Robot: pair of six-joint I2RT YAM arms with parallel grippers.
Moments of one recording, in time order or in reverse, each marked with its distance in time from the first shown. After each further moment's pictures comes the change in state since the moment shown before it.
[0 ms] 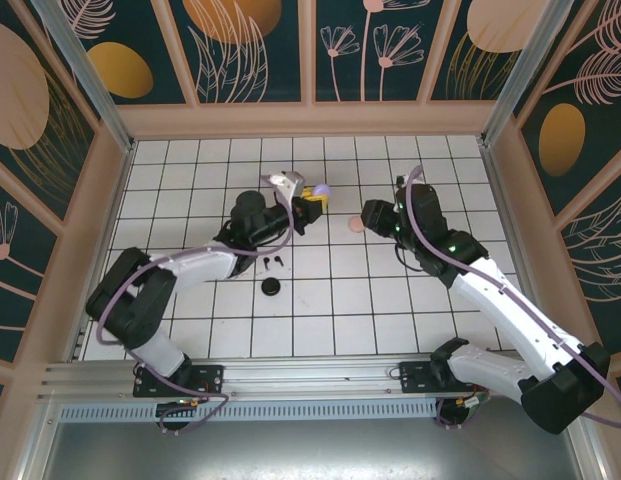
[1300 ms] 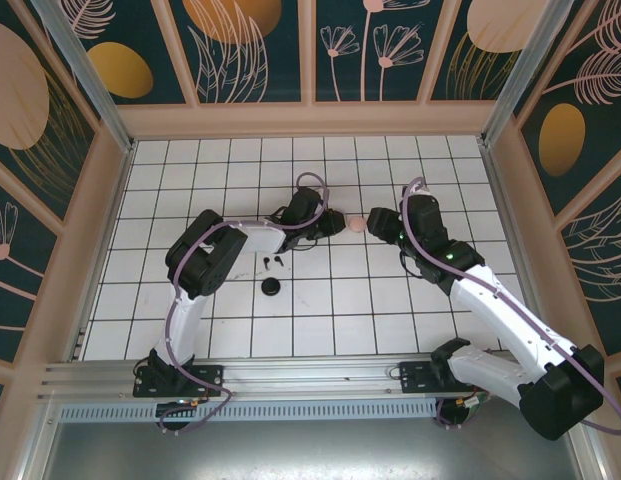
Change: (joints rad) left arm -0.053 0.500 0.412 -0.439 -0.090 -0.522; right arm -0.053 -0.026 -0.120 0.096 0.019 -0.044
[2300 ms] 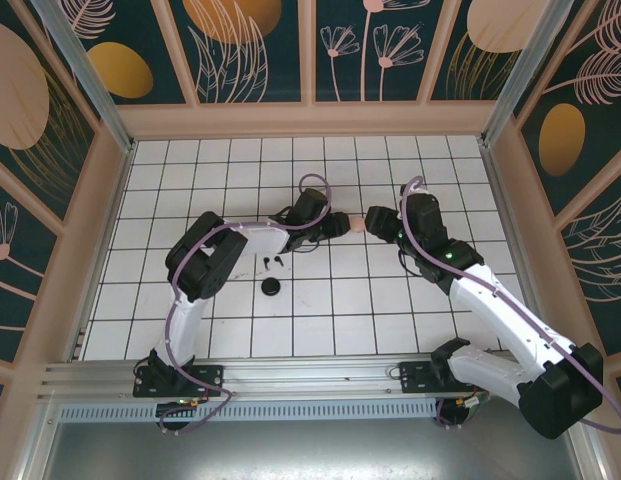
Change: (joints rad) left arm -0.026 -0.024 0.016 -0.120 -0.106 0.008; right arm -0.004 0.008 0.000 0.029 -0.025 -0.011
